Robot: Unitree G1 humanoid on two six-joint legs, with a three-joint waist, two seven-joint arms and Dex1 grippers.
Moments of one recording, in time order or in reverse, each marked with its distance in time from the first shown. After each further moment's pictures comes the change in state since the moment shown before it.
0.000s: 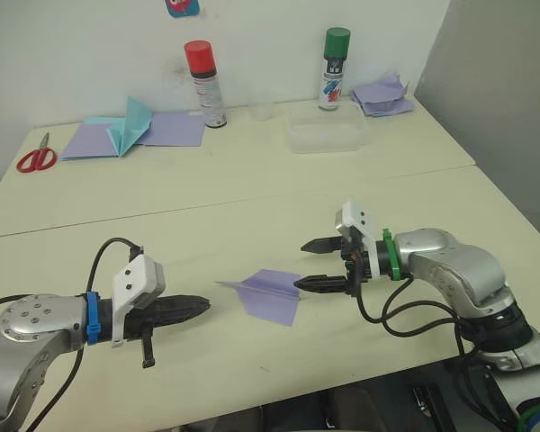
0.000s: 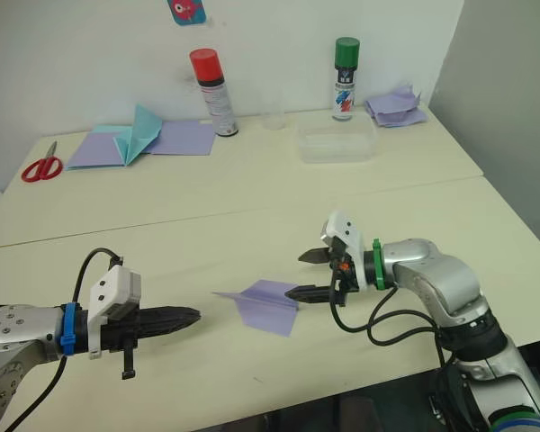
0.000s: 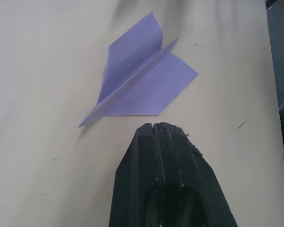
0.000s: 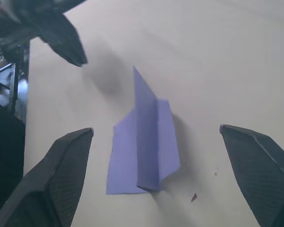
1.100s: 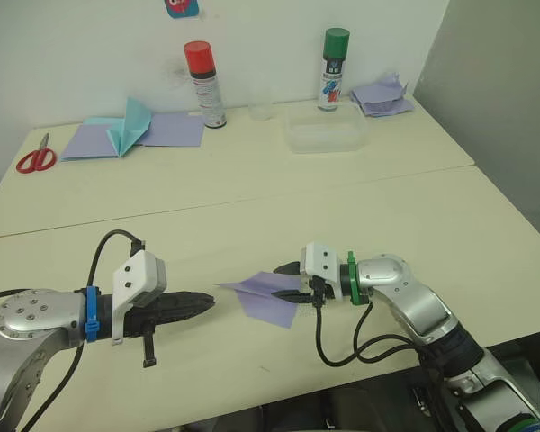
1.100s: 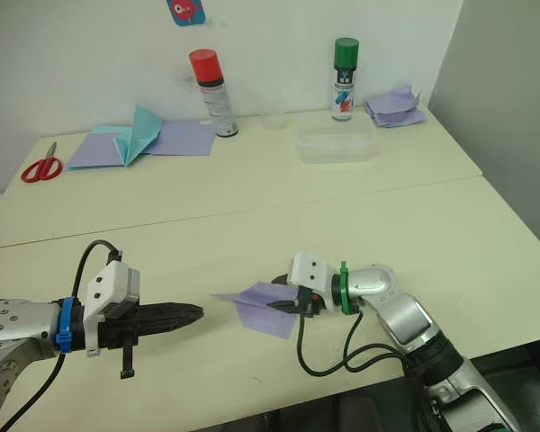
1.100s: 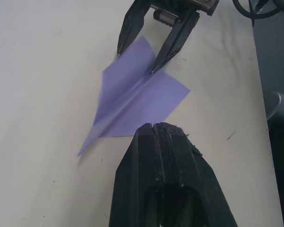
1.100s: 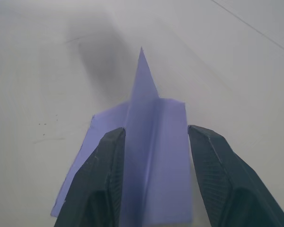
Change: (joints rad) left arm -0.010 0.010 0.016 -0.065 -0.039 0.027 0.011; right arm 0.088 0.166 0.188 0.200 -0.379 -0.534 -0.055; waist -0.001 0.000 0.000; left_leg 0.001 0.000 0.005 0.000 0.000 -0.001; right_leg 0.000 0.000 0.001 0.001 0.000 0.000
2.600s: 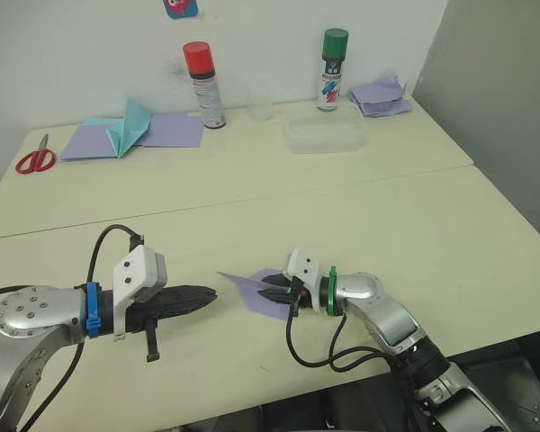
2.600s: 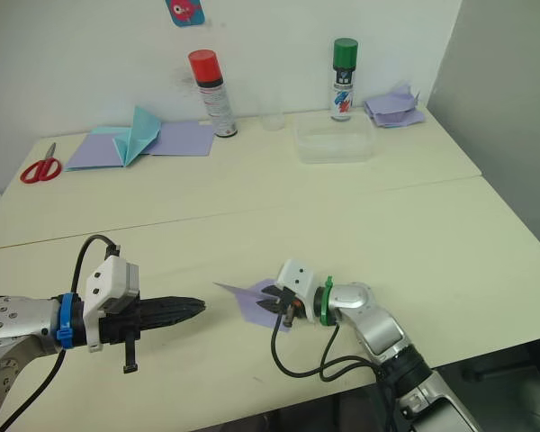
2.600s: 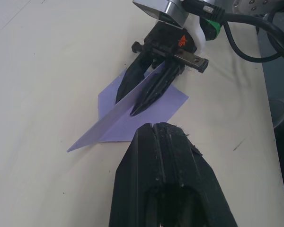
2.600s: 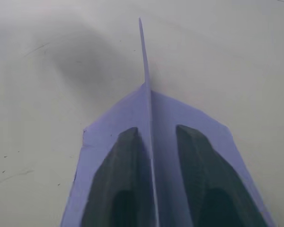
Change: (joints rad) left arm -0.020 0.001 0.002 -0.012 -0.023 -0.005 0.039; right arm 0.054 0.195 0.011 0.170 -0.048 0.038 -0.137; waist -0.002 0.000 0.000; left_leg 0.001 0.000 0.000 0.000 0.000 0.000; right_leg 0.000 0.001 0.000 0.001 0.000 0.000
